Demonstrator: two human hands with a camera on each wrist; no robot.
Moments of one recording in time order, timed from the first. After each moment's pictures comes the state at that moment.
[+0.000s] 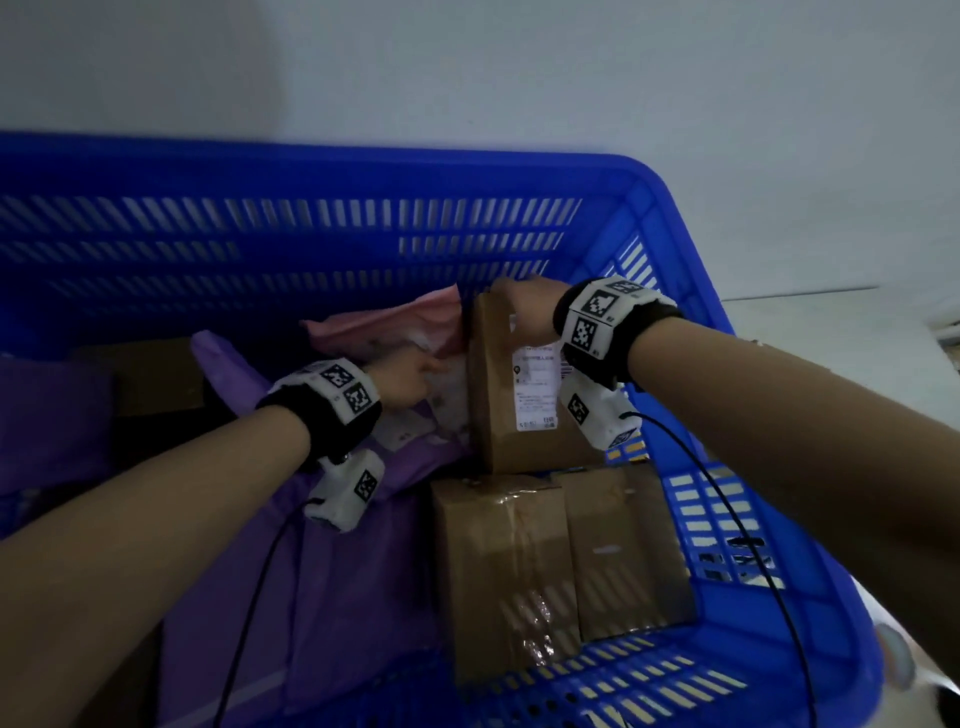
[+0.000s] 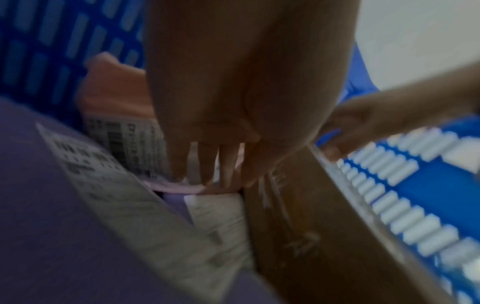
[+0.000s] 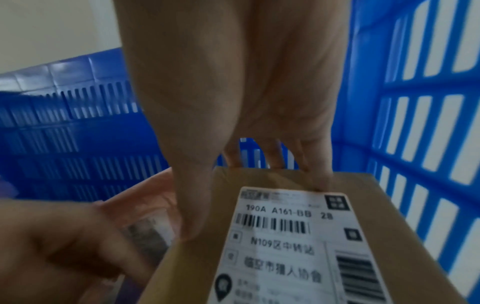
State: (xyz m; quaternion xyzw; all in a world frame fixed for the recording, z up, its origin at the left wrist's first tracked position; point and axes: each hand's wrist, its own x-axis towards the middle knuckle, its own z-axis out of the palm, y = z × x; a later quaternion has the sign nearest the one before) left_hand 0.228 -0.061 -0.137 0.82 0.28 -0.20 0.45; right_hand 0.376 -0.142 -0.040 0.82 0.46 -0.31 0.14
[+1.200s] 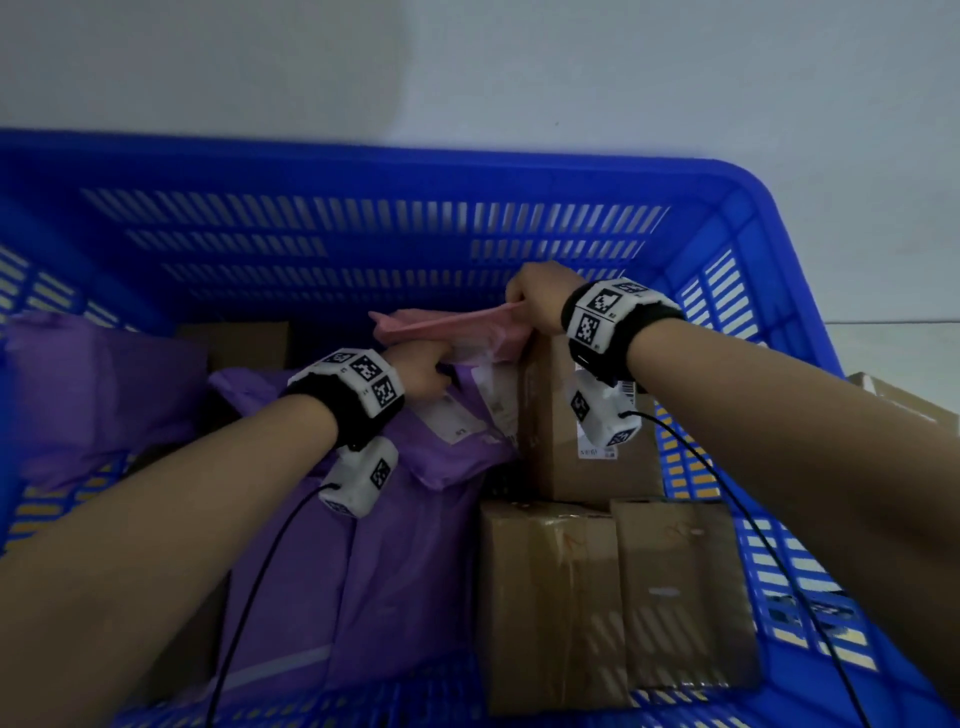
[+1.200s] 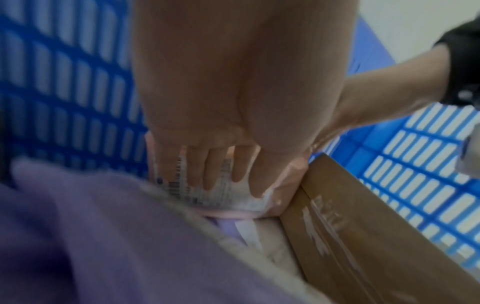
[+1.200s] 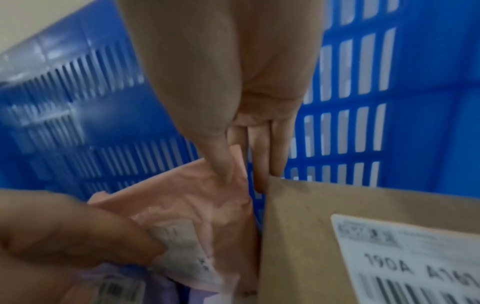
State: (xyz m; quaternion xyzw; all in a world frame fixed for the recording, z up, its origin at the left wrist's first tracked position) left_hand 0.200 -0.030 -0.134 0.85 0.33 -0.20 0.35; right_hand 0.367 -0.089 -0.068 0.80 0.53 -0.27 0.05
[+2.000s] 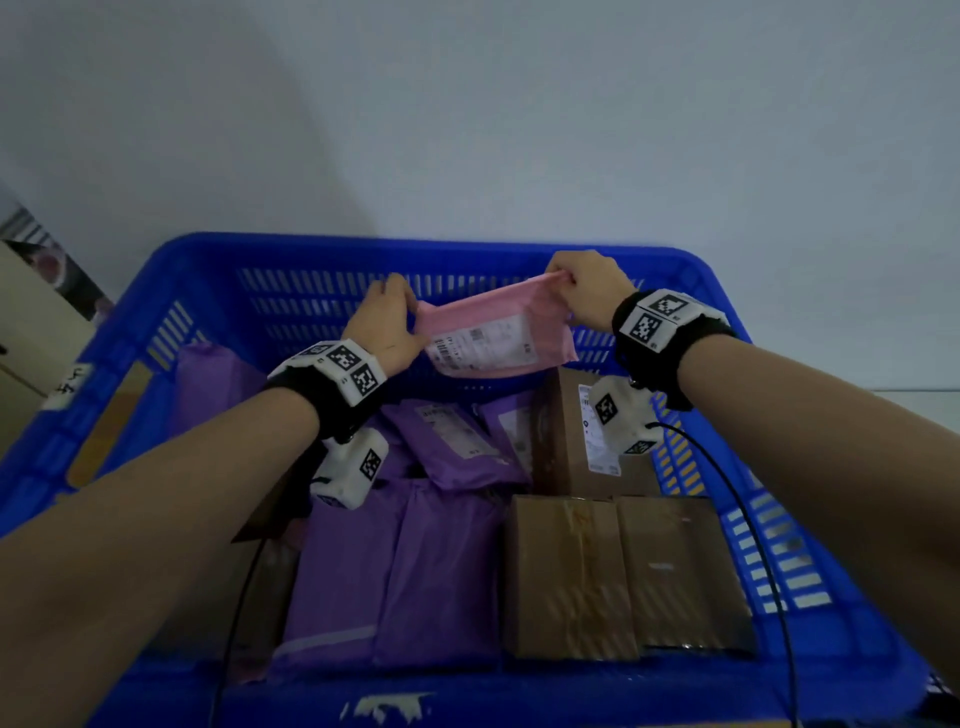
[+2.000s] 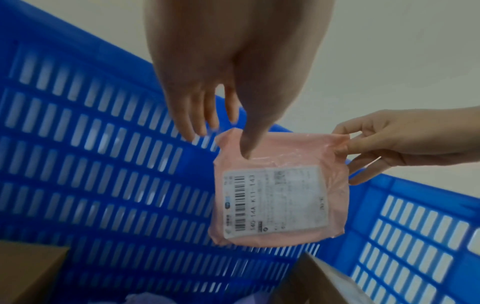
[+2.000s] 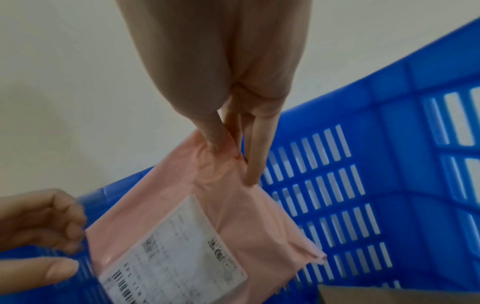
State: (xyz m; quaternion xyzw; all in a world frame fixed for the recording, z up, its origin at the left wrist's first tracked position) left_hand 0.137 -0.024 -0.020 0.85 0.45 0.14 0.23; right_hand 0.348 -0.130 0.027 0.82 0.52 -0.14 -0.21
